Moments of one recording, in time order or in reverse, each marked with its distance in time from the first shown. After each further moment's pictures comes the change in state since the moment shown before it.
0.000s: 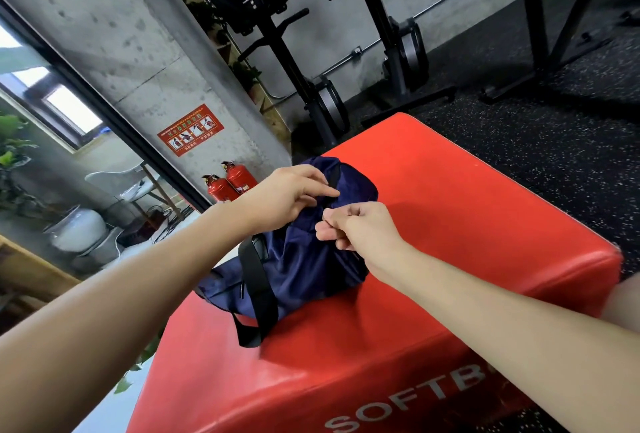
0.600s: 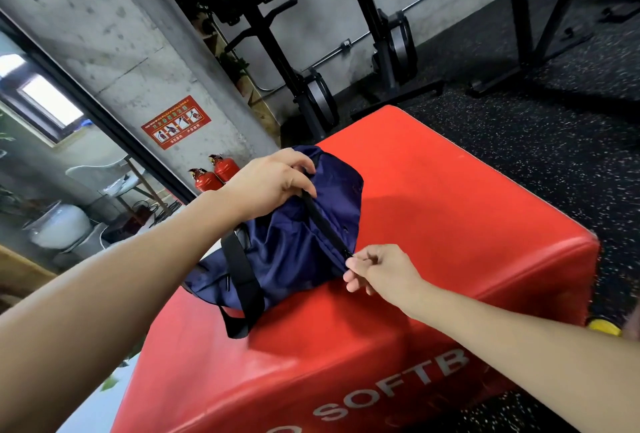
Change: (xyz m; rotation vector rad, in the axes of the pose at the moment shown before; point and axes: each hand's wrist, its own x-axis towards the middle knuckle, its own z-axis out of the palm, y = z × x) left_hand 0.004 -0.009 0.002 0.150 0.045 0.067; right_hand -0.016 0.080 -0.051 -0.303 0.002 0.085
